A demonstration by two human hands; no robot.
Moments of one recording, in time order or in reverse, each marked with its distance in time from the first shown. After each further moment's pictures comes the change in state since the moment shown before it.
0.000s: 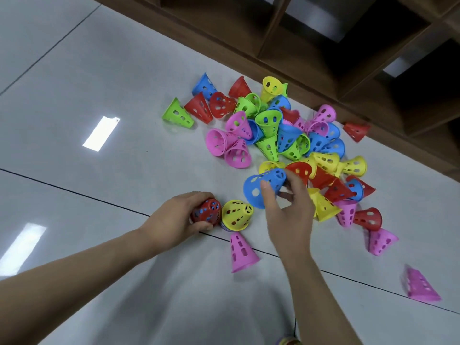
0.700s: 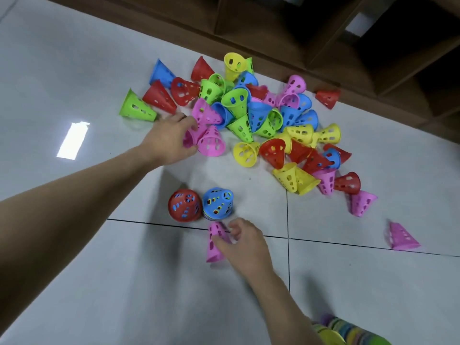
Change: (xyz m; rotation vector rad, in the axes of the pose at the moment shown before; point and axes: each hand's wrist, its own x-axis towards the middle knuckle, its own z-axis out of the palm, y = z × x) left_hand 0.160 -0.007 -0.047 0.422 0.006 0.024; right_hand -0.076 0.065 0.011 -0.471 -0.442 0.549
